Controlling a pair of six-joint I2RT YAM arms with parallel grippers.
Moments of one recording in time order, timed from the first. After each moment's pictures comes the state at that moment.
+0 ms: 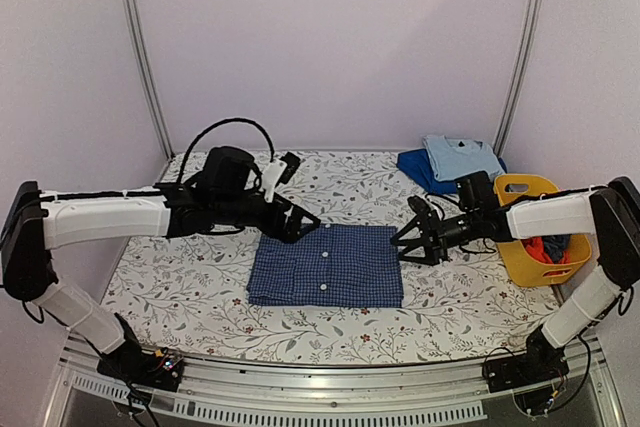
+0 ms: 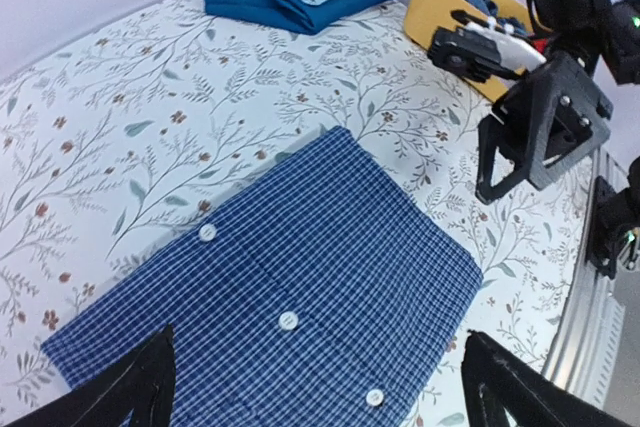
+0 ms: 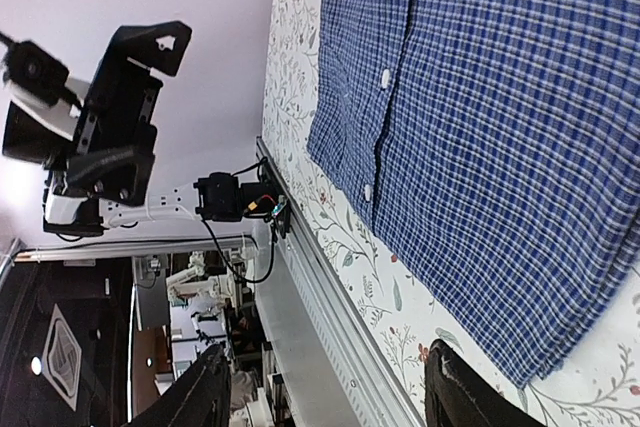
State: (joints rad) left arm -0.75 1.45 0.93 -0.04 0.23 -0.21; right arm 0.43 1.59 0.76 0.04 -1.09 0.72
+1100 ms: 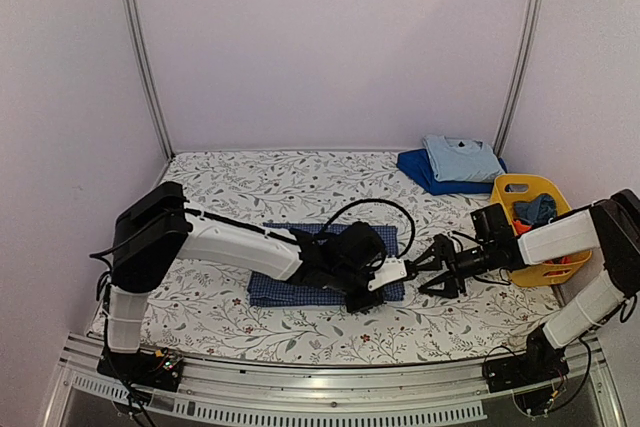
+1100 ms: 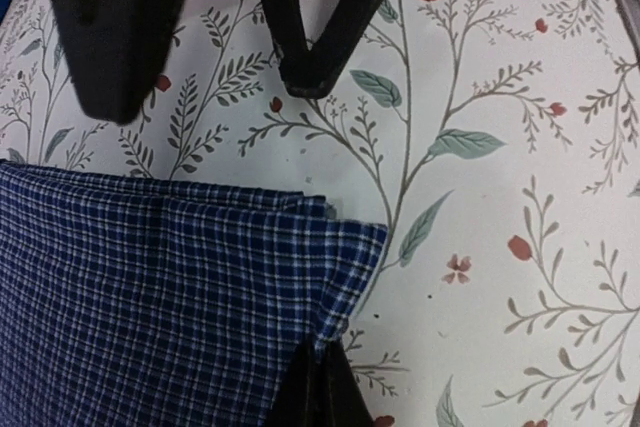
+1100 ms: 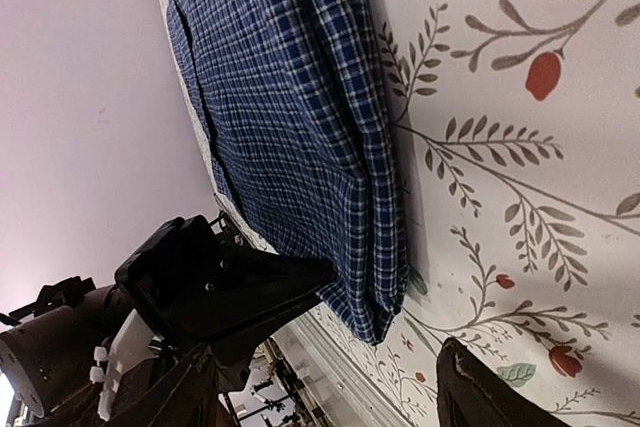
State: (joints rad) left arm -1.19 2.14 1.41 -0.17 0.04 0.31; right arm 0.34 1.48 0.48 0.06 -0.93 0.91
